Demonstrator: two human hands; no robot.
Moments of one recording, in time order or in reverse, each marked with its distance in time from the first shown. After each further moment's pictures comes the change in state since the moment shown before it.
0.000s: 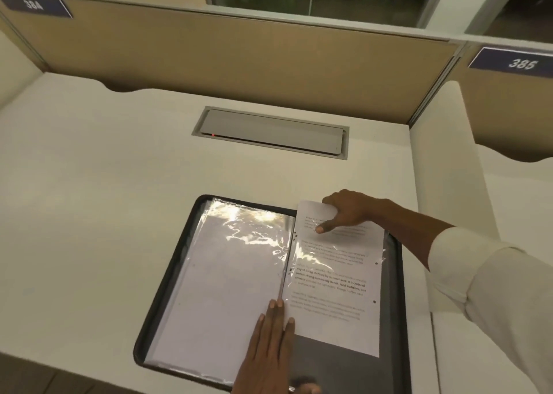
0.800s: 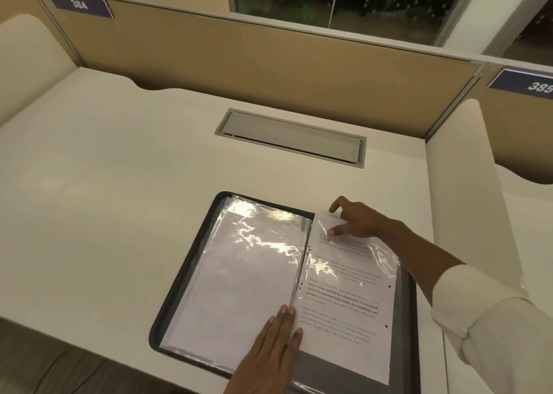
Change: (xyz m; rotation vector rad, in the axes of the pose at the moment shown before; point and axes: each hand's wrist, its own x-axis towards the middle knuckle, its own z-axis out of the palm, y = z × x) left_hand -0.021 -0.030 -0.004 0.099 -0.060 0.166; right_hand -0.003 -0.019 0.024 0.225 0.106 0.119
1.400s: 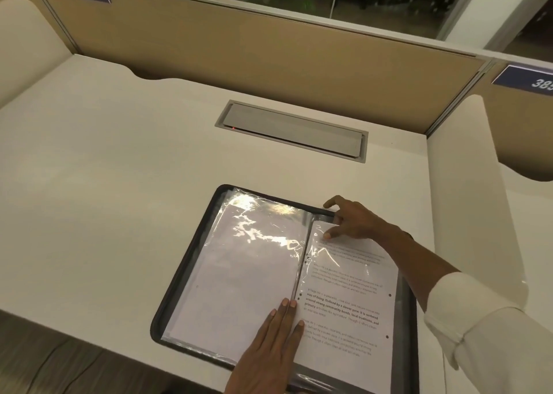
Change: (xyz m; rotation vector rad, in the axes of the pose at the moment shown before) left_hand -0.002 -0.001 0.003 0.005 -0.007 -0.016; right_hand -0.006 -0.010 0.019 0.118 0.039 -0.036
